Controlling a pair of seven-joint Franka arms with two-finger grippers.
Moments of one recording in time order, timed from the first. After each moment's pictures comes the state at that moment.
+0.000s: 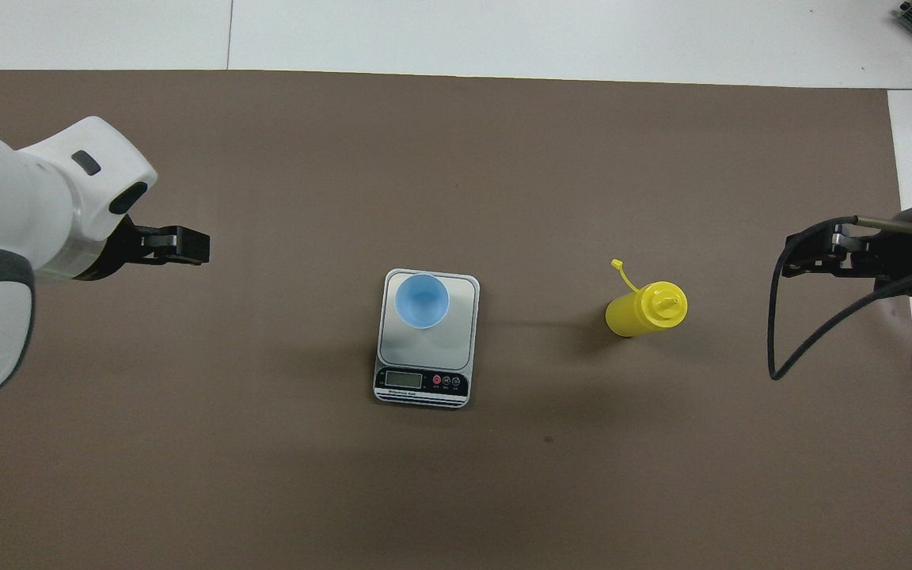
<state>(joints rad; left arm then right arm) 0.12 -0.03 -0.35 -1.74 0.06 1.77 -0.18 0.03 -0.05 0.01 -1.66 -0.03 1.60 0.33</state>
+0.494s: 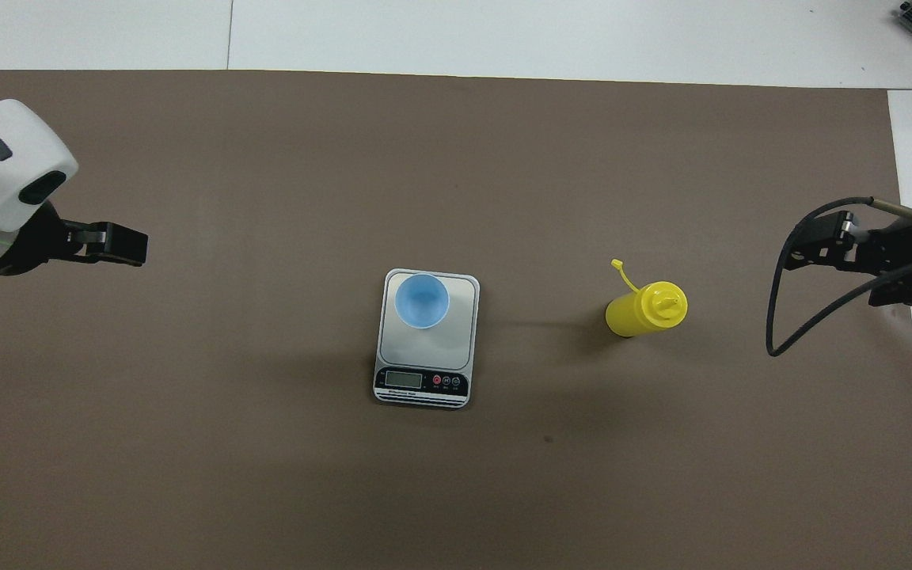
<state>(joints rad) 0.23 -0.03 -0.35 -1.62 0.03 1.61 -0.07 -0.03 0.02 0.01 -1.67 0.12 1.60 0.63</state>
